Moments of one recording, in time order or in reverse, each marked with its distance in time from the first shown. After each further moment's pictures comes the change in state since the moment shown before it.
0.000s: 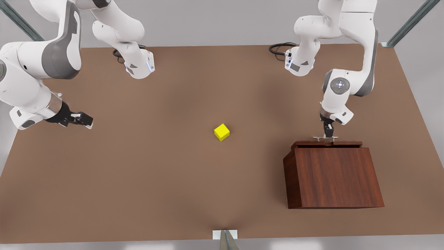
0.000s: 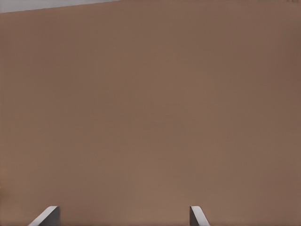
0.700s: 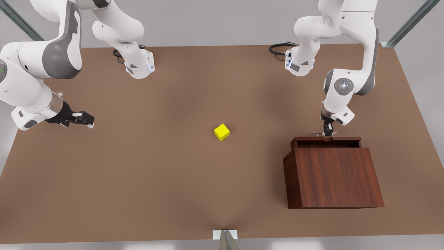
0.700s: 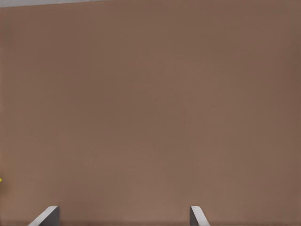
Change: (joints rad) left arm 0.068 -0.014 -0.070 -0.001 -0.082 -0.039 0.086; right arm 0.004 0.000 0.002 0.000 0.007 -0.002 -0.034
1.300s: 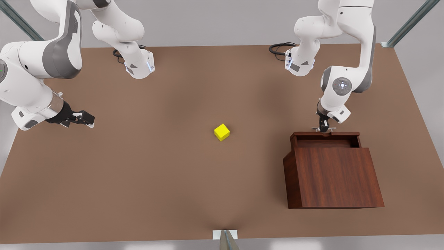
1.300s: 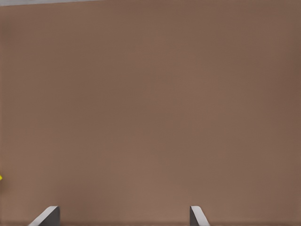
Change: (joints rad) left arm 0.020 -0.036 -0.060 0.008 -0.091 -0.128 0.028; right arm 0.000 0.000 0.002 0.002 0.002 -0.002 -0.010
